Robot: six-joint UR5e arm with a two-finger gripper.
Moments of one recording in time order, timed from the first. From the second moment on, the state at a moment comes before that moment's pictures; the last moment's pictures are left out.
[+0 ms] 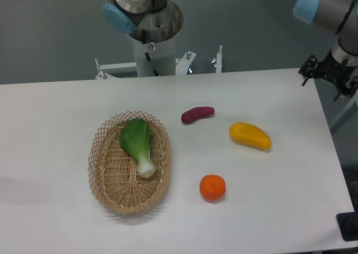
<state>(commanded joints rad) 3.02 -2.00 -1.46 -1.27 1.58 1.58</state>
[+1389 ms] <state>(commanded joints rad) 2.96 -1.85 -1.74 -1.20 1.48 1.53</state>
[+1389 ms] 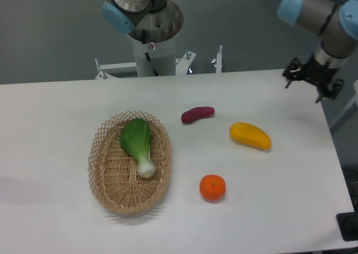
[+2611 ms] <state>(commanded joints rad) 2.71 -1.79 -2.03 -1.10 1.40 1.46</state>
